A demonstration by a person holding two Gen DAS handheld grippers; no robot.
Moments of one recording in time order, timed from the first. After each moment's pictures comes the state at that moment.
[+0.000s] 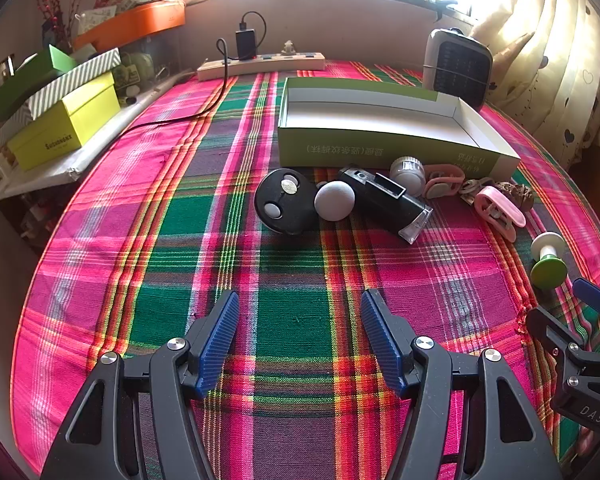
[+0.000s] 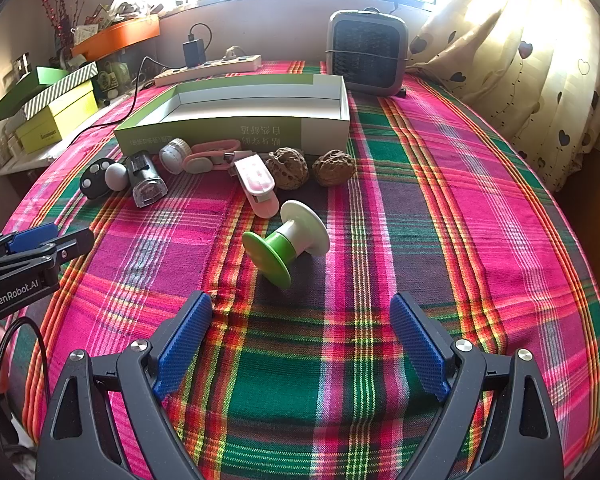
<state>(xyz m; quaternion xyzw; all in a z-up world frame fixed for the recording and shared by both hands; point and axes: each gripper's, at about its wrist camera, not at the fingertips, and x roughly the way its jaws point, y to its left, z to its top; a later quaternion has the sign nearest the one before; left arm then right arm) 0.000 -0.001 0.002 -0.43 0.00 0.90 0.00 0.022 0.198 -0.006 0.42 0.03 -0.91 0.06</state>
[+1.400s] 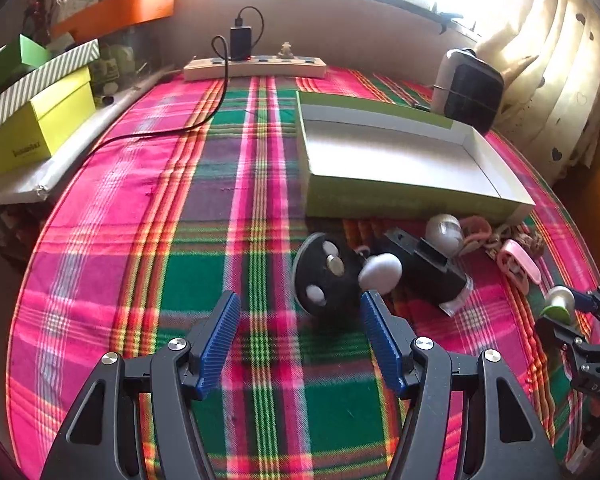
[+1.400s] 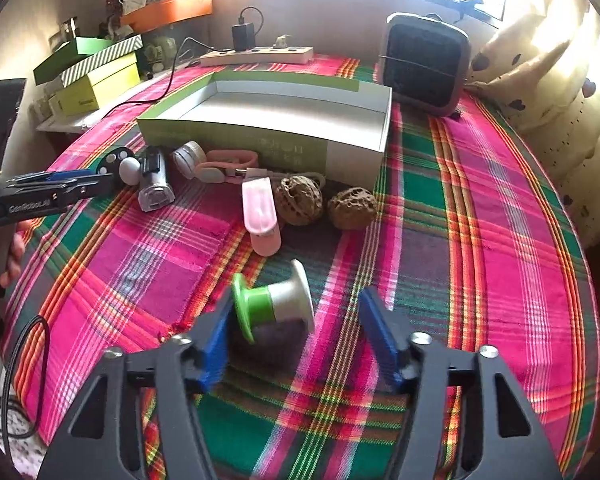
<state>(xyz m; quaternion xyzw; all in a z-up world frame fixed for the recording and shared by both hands) -0.053 -0.039 0.006 -0.43 -0.04 0.90 0.05 -0.014 0.208 0.001 0.43 0.08 -0.89 0.16</state>
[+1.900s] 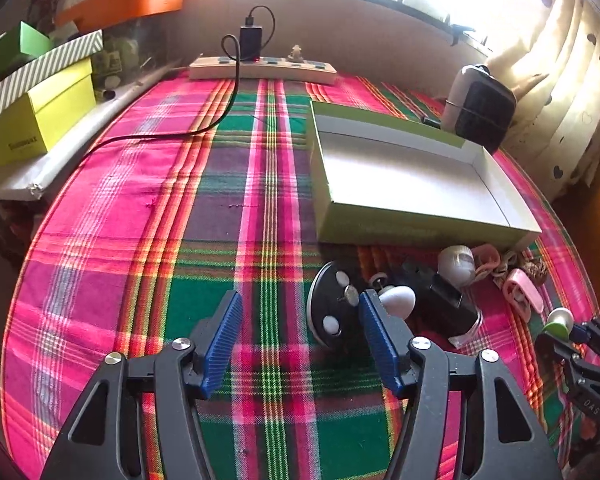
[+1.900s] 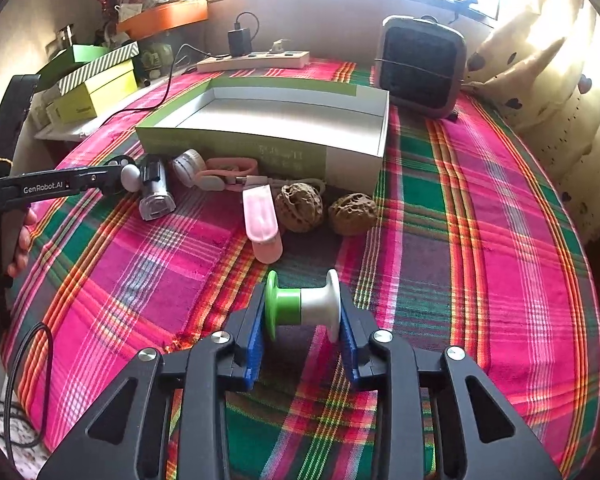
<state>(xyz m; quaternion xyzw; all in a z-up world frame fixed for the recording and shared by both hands) -0.069 -0.049 0.007 -0.43 -0.06 0.90 0.05 -0.016 0.205 0.002 0.43 0.07 -0.89 0.15</state>
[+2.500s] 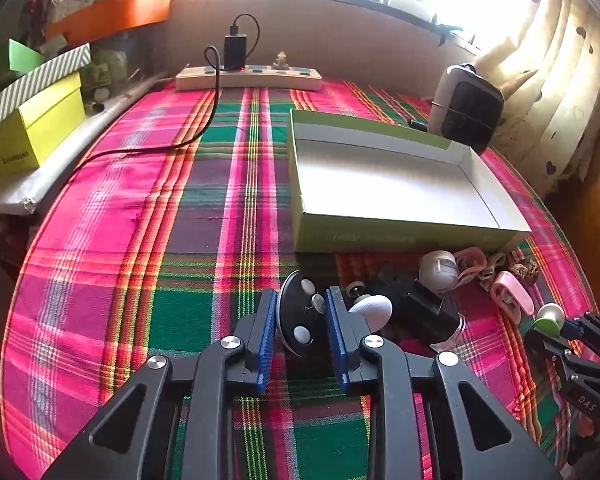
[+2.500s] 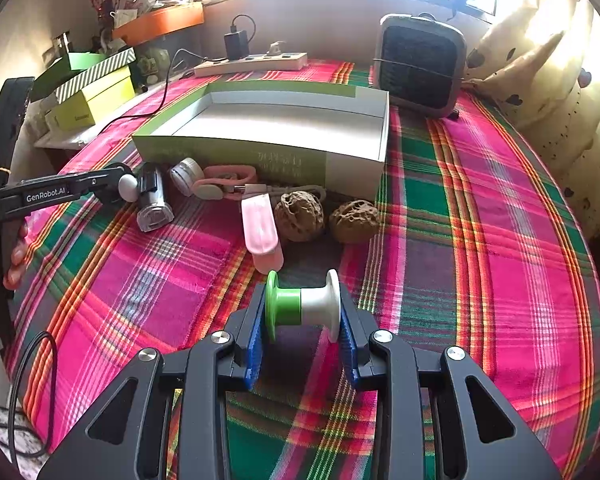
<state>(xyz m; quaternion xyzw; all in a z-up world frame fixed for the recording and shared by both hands) -0.069 -0.040 0.013 -0.42 -0.05 0.90 0.06 -0.020 0.205 0.002 0.43 0.06 -0.89 0.15</state>
